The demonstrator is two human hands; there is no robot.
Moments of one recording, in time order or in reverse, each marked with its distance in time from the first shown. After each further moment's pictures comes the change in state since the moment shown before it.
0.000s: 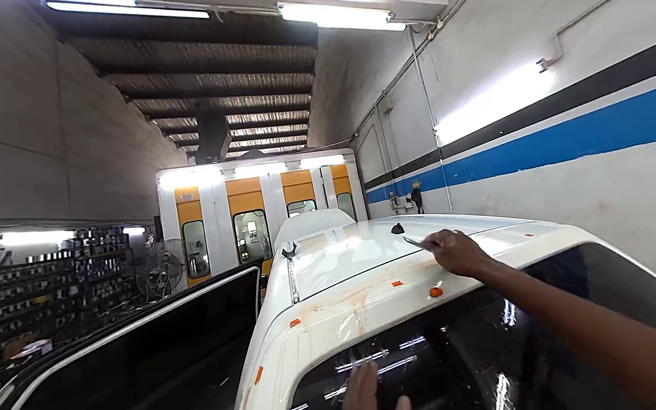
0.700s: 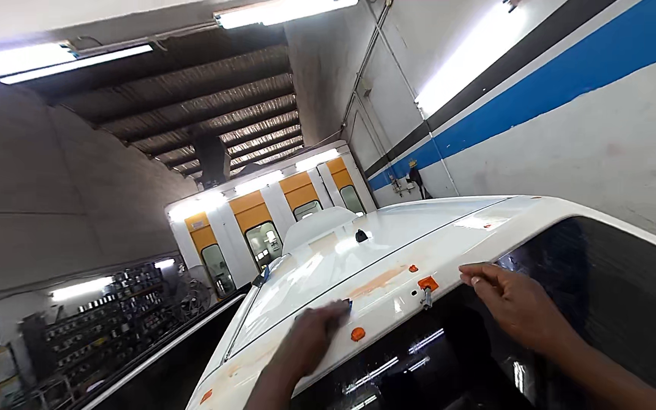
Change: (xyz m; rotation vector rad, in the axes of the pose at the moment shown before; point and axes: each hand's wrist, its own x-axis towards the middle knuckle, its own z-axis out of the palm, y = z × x) left_hand 0.232 0.071 0.091 0.512 -0.758 0.237; right_hand -0.065 0.239 0.006 0.554 0.383 0.066
